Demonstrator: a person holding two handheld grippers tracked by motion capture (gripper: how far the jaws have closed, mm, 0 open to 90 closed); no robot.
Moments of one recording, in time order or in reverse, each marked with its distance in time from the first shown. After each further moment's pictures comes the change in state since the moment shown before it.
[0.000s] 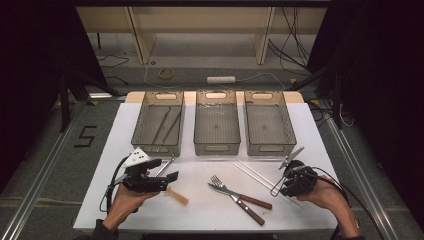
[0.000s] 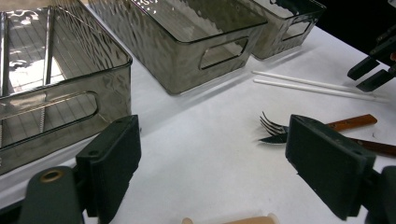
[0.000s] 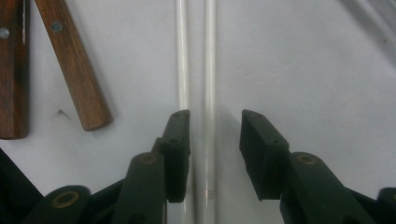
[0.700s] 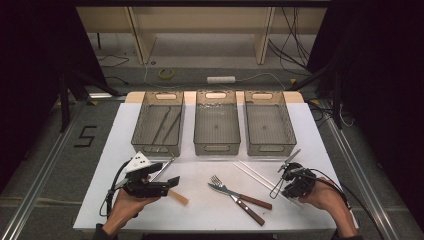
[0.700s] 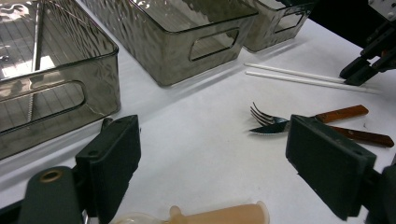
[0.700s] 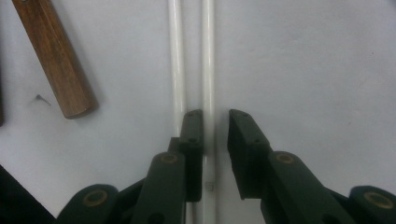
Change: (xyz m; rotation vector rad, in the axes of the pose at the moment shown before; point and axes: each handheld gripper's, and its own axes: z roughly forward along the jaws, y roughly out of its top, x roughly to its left) left arm -0.008 -0.006 -0.002 0.009 -0.012 0.002; right arm 0.001 -0.001 0.009 0.075 -0.016 0.013
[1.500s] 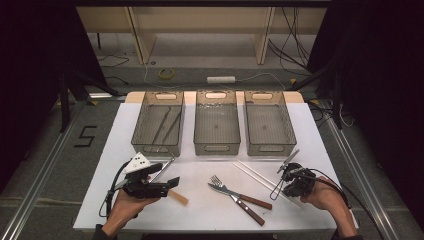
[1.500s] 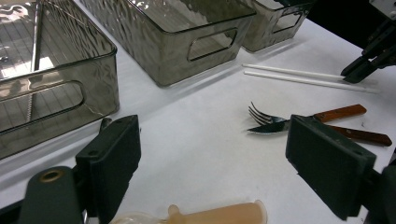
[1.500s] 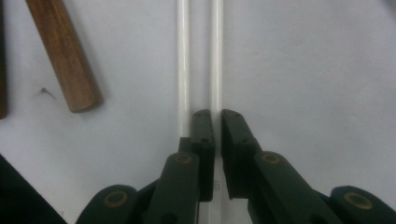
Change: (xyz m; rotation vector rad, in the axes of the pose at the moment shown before) left arm -0.001 0.000 -0.001 0.001 -0.002 0.009; right arm 0.002 0.001 -0.005 -0.009 -0.004 -0.054
